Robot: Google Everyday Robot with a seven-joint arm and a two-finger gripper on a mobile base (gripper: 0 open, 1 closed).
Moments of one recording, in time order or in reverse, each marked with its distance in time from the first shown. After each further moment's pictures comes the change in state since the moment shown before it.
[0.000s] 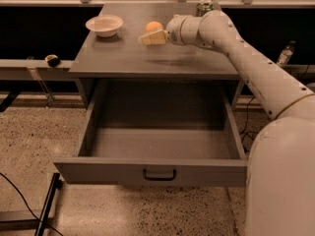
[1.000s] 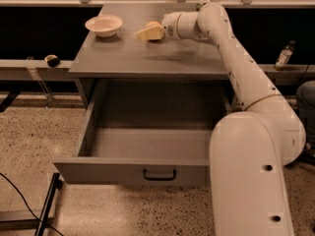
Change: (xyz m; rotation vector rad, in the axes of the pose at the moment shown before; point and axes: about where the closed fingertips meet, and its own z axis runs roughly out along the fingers) arm -0.004 0.002 0.038 -0.163 -0.010 0.062
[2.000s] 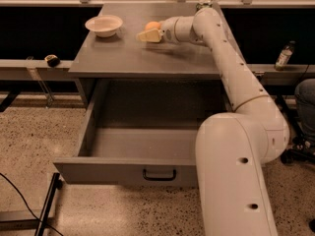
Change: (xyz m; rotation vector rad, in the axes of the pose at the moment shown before) arm 0.024 -0.020 0.021 0.036 0.036 0.018
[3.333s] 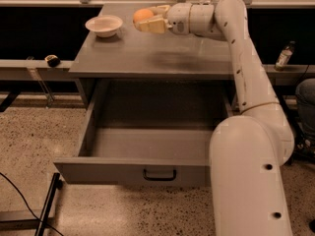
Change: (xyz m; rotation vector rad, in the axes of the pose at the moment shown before) arm -0.069 0.076 -0.076 -0.344 -0.231 -0.187
